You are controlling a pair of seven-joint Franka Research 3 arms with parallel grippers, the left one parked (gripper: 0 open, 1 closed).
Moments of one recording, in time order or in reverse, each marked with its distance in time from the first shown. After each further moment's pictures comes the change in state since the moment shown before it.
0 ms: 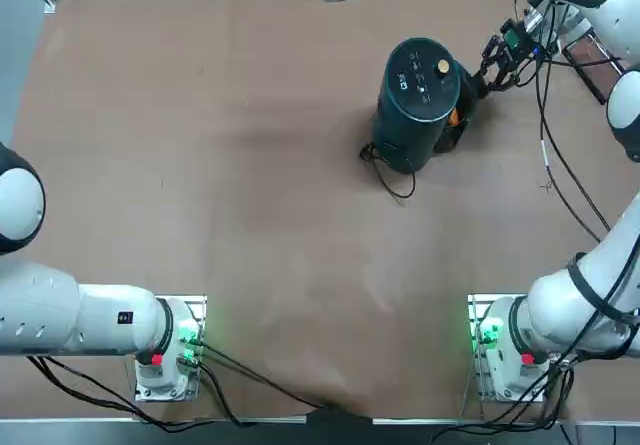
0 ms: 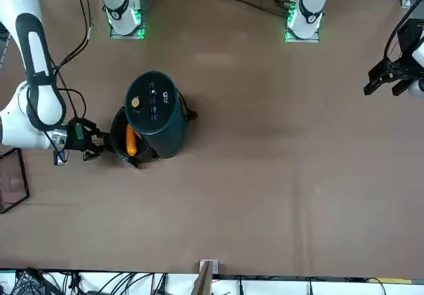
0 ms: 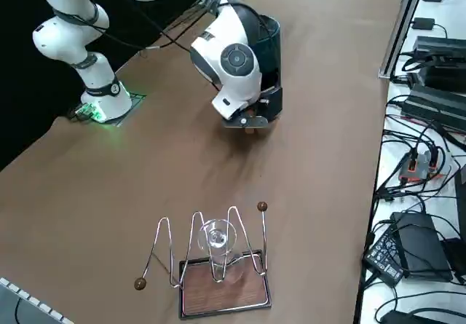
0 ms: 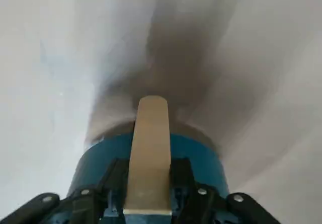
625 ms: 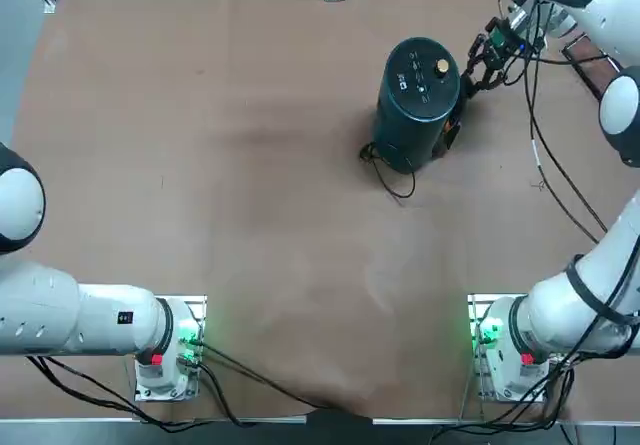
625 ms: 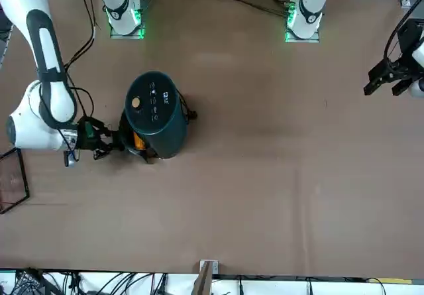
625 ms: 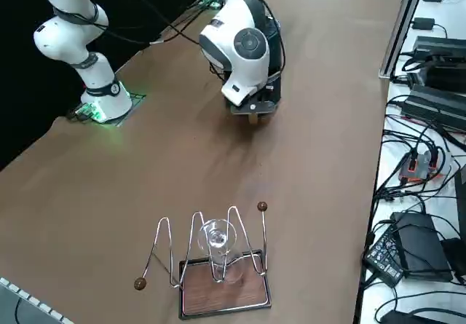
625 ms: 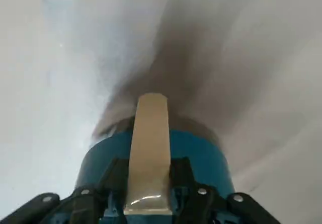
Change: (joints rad) arm 0.074 -0.016 0.001 -0.001 -0.003 -0.016 0.000
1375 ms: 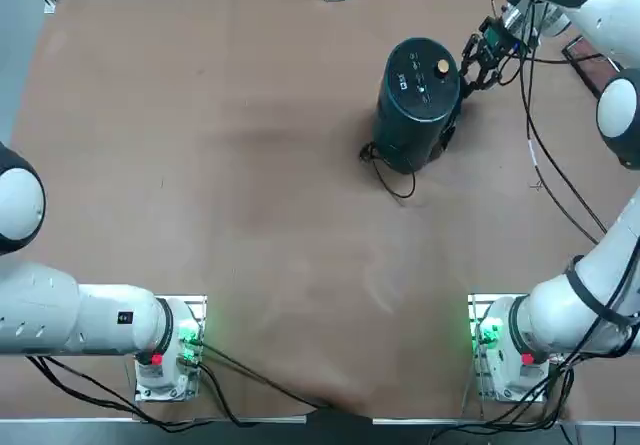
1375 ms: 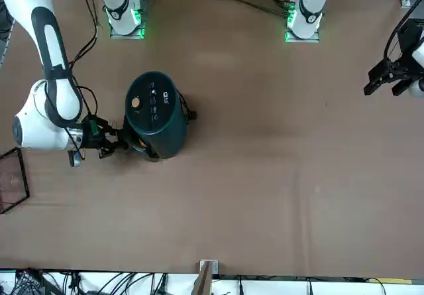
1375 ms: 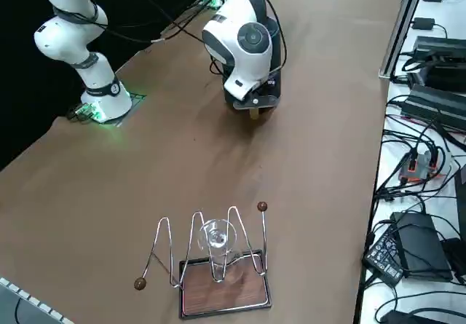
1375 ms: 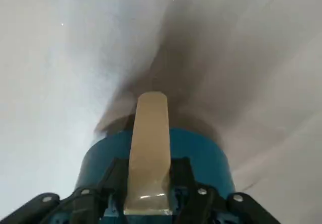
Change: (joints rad) arm 0.026 -0.005 0.000 -0.007 0.019 -0.001 0.000
